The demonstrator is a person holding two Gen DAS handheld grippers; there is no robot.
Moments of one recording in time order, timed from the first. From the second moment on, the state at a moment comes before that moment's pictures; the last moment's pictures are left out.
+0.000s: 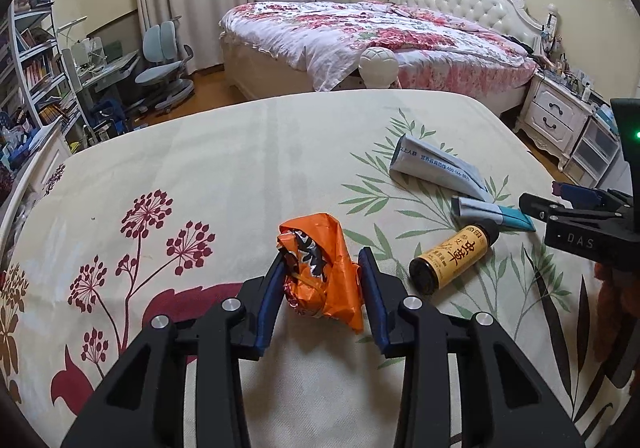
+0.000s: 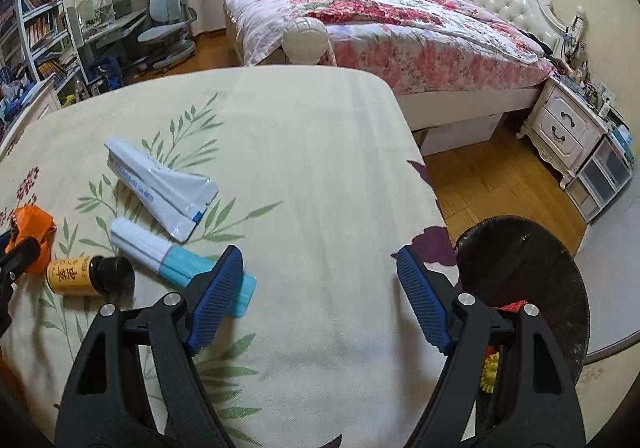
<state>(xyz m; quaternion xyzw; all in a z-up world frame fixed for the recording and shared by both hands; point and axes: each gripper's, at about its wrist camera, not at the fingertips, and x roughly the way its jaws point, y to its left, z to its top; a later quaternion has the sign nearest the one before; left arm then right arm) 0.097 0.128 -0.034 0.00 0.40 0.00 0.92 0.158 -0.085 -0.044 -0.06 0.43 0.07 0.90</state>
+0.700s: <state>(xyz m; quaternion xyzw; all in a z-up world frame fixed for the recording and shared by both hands) 0.086 0.129 -0.036 0.01 0.40 0.01 0.92 0.146 -0.090 -0.036 -0.06 0.42 0.05 0.90</state>
